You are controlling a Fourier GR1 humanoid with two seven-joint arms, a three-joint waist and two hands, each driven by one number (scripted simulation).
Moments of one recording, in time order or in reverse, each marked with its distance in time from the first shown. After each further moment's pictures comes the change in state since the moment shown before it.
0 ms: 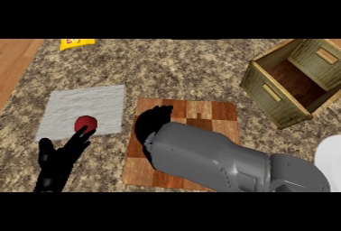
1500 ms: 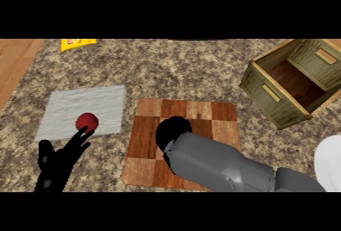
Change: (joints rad) left arm 0.018 -0.038 0.044 -0.001 -0.046 -0.034 0.003; right arm 0.181 -0.012 0.031 0.065 0.196 0.034 -0.065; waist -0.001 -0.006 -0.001
